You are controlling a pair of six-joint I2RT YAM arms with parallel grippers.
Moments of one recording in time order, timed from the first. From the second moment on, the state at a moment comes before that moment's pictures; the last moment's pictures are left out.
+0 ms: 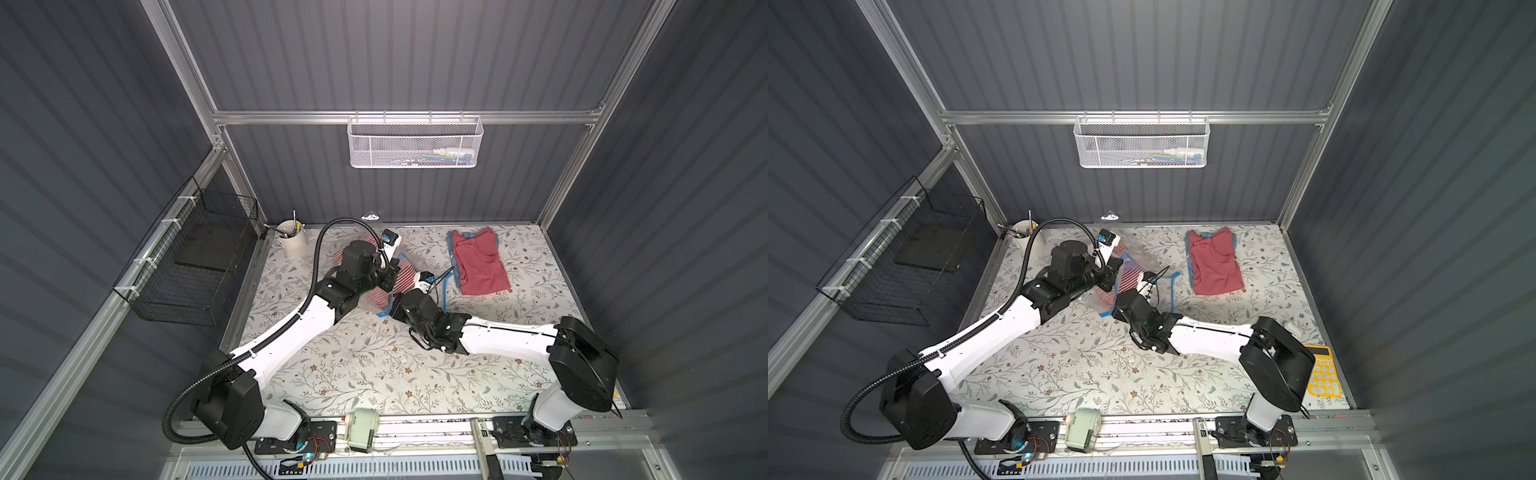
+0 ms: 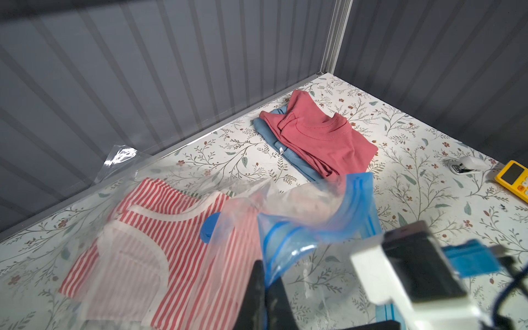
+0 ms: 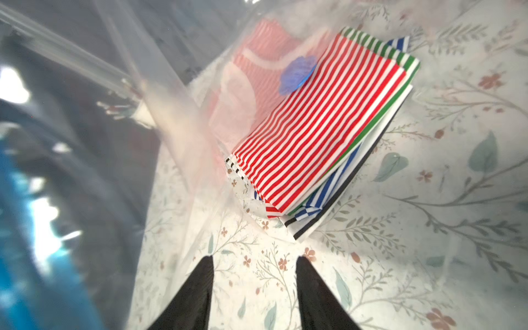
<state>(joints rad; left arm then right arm) -0.63 1.41 1.14 -0.15 0.08 0.05 0.99 1.61 0.98 0.11 0.40 1.05</state>
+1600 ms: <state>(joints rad) -0.63 1.40 1.14 -0.14 0.05 0.05 0.76 1.95 1.14 0.08 -0.01 1.31</state>
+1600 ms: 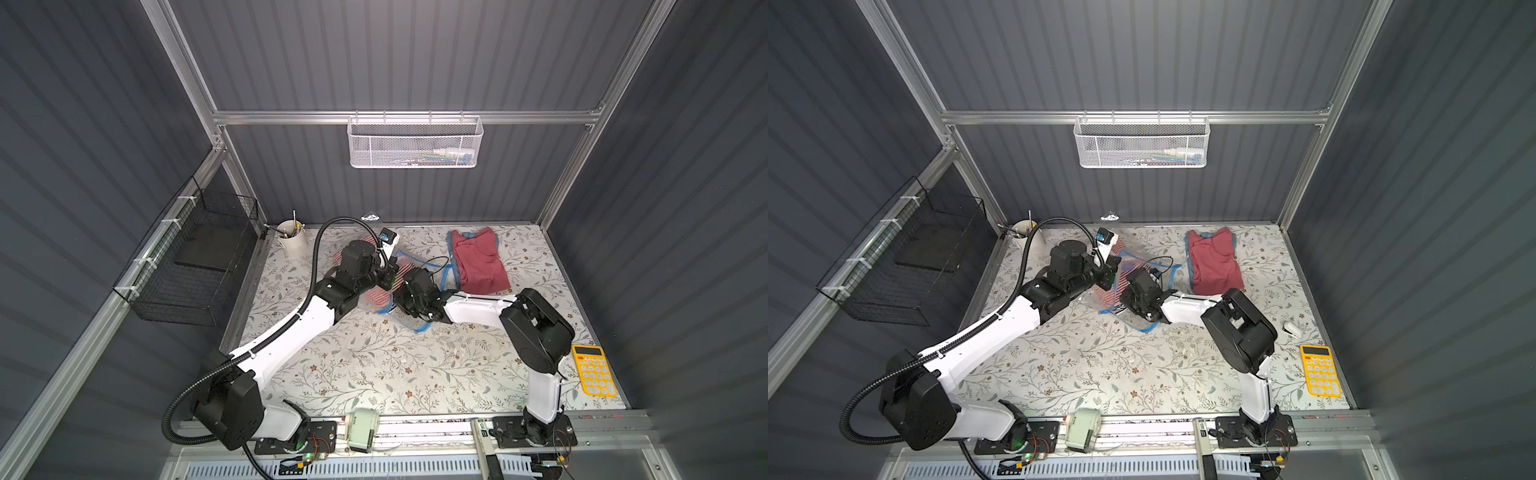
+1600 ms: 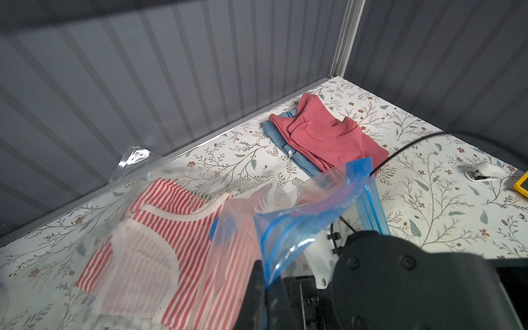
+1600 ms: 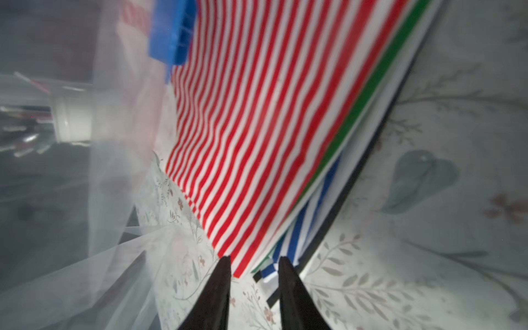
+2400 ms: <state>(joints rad) -0.63 1.40 1.14 -0.14 0.05 0.05 0.75 1.99 1.14 0.16 0.05 1.41</state>
